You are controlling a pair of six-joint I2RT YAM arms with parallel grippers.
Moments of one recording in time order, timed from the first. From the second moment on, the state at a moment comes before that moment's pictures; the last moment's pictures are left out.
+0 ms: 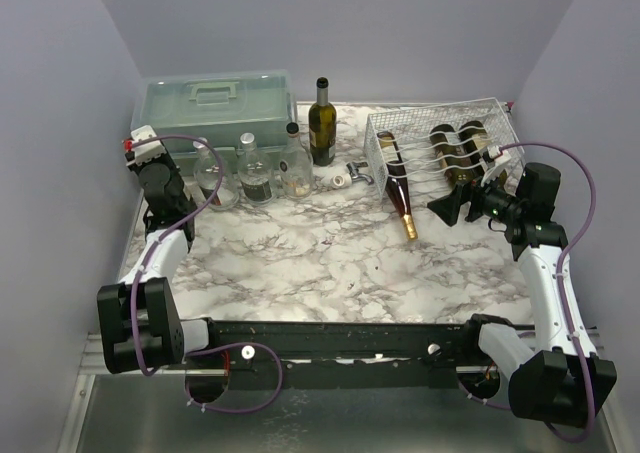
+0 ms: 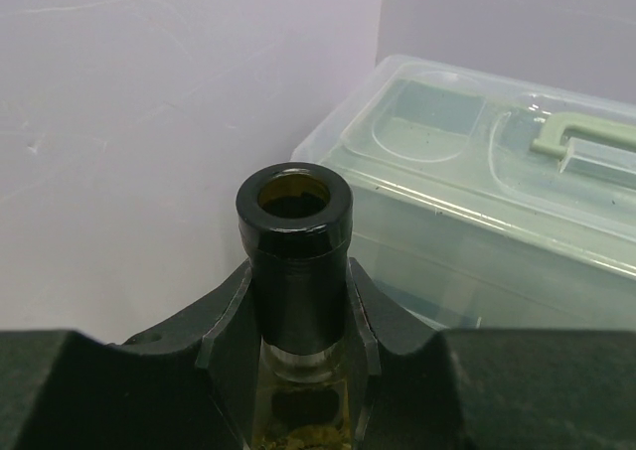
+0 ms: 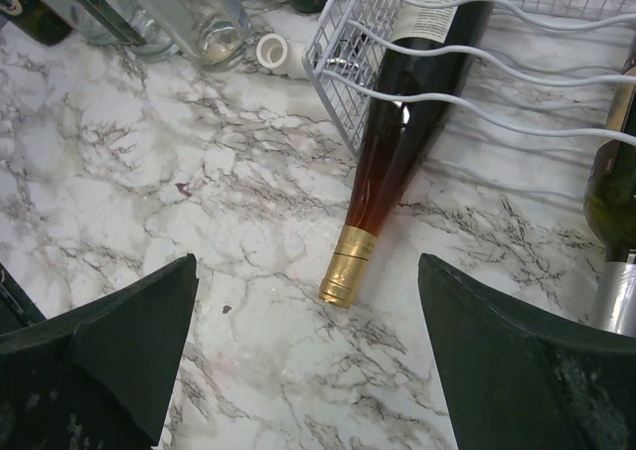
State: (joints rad) left arm 0.16 1.26 0.65 0.74 -0.40 0.02; right arm -0.18 0.97 0.81 -0.36 -0.82 -0.12
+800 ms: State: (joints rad) left arm 0.16 1.25 0.66 0.83 -0.37 0.05; right arm -0.18 0.97 0.81 -0.36 -0.82 -0.13
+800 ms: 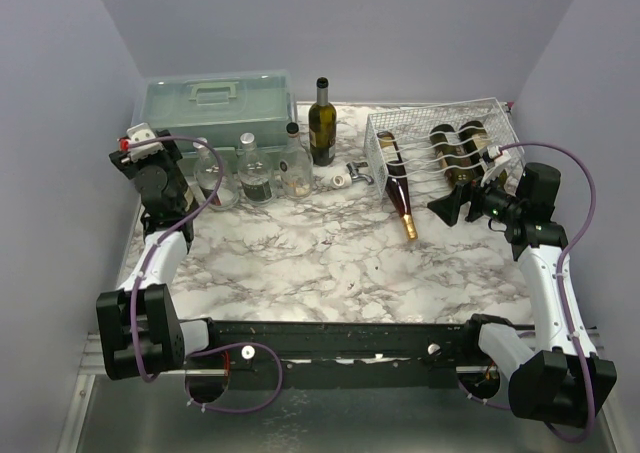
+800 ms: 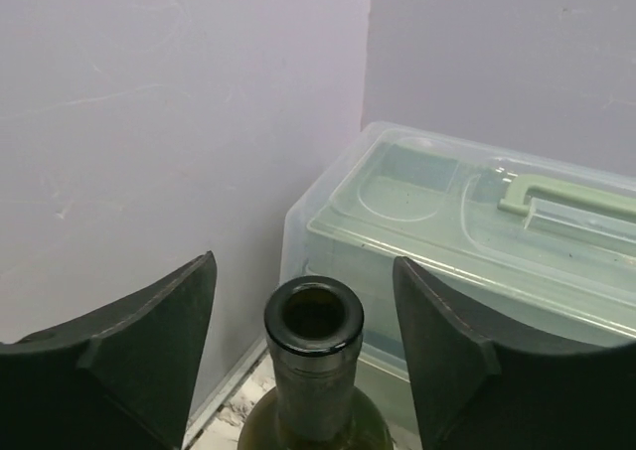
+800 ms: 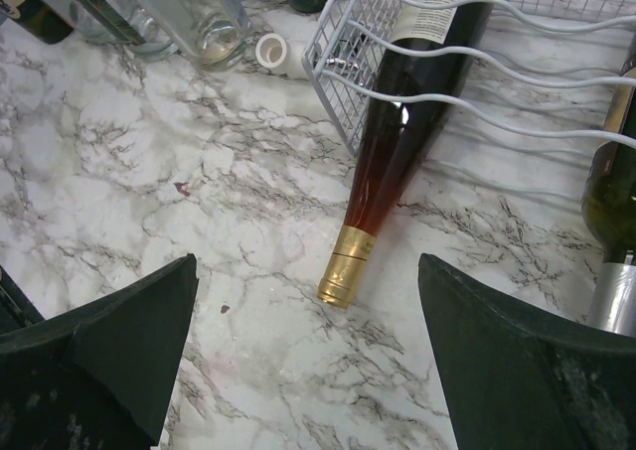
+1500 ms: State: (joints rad) left arm 0.16 1.02 0.67 0.64 -0.41 -0.03; right arm -0.18 0.97 0.81 -0.36 -0.82 -0.13
